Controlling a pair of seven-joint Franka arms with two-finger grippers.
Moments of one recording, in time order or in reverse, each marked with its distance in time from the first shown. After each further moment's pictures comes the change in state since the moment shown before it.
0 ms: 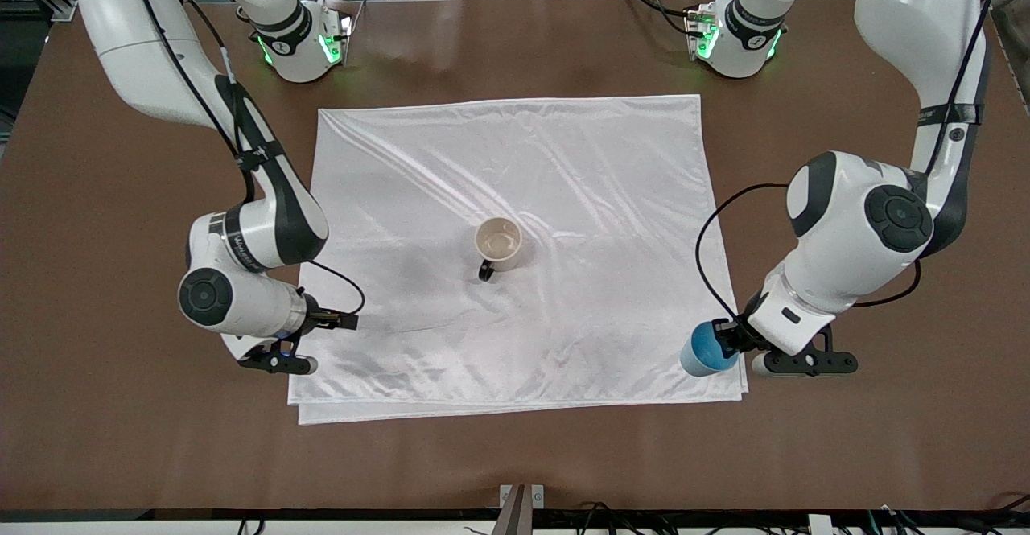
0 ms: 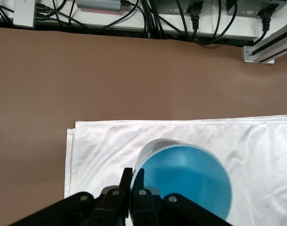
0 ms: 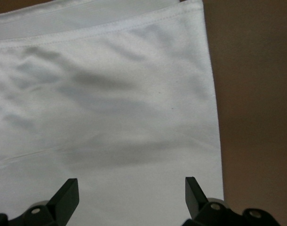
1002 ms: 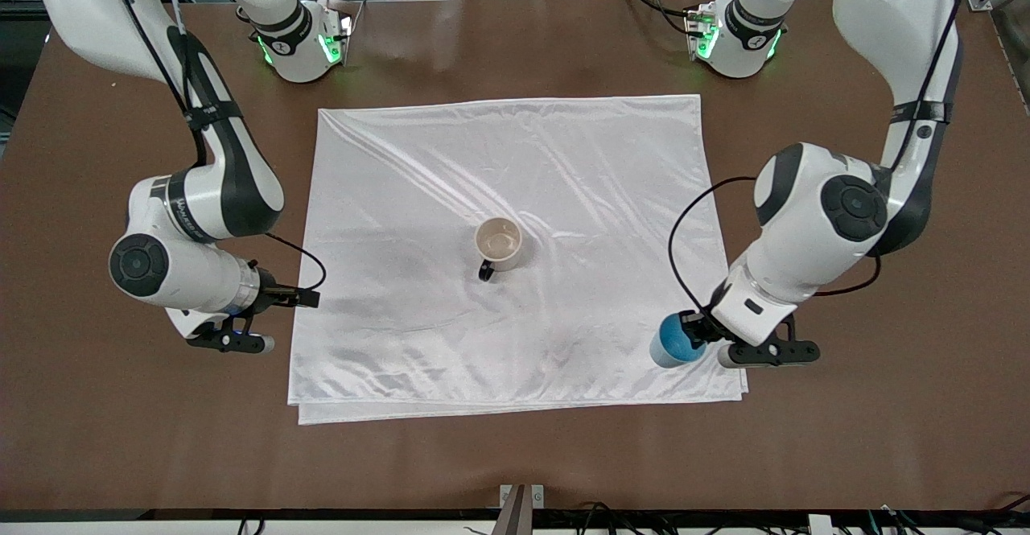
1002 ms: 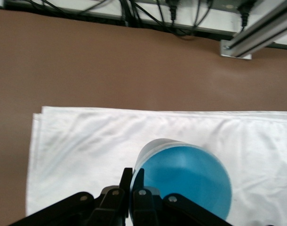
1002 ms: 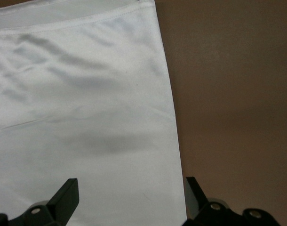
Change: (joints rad) left arm -0.086 -0.003 -0.008 0.000 0.000 -0.002 -0.142; right arm -0.054 -0.199 0.004 -0.154 0.000 -0.050 -0.041
